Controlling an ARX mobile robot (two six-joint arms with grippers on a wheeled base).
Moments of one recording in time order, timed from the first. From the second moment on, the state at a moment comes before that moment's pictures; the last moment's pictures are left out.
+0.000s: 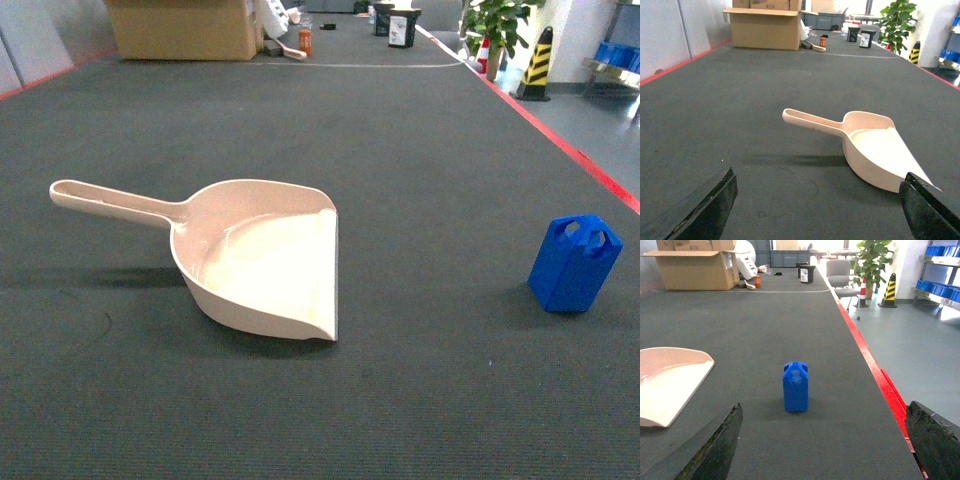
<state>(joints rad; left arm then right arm) 0.00 0.01 0.02 0.00 0.00 0.00 0.00 0.00 0.01 0.00 0.00 0.00</state>
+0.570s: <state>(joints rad) 0.00 0.01 0.02 0.00 0.00 0.00 0.00 0.00 0.01 0.00 0.00 0.00</state>
